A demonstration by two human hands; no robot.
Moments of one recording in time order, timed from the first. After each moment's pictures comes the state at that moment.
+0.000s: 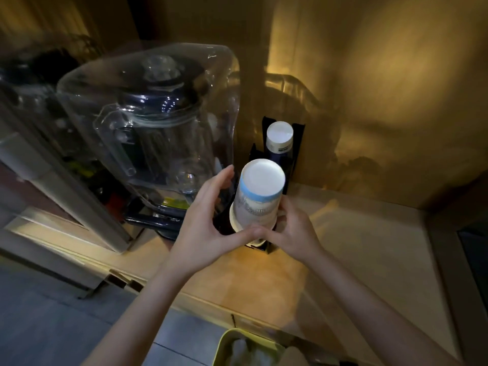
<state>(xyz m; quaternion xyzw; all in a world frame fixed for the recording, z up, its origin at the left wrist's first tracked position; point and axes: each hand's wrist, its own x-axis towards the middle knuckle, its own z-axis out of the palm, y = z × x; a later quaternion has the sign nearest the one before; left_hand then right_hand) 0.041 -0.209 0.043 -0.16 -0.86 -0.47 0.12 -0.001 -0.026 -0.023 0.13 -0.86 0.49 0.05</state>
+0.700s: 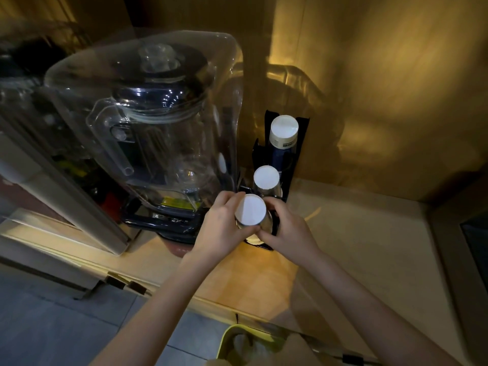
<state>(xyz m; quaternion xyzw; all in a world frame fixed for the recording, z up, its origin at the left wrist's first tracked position) 0.000 -0.201 -0.013 -0.10 -0.93 -0.34 0.07 -0.010 -0.039 -0.053 0.14 -0.90 0.40 0.03</state>
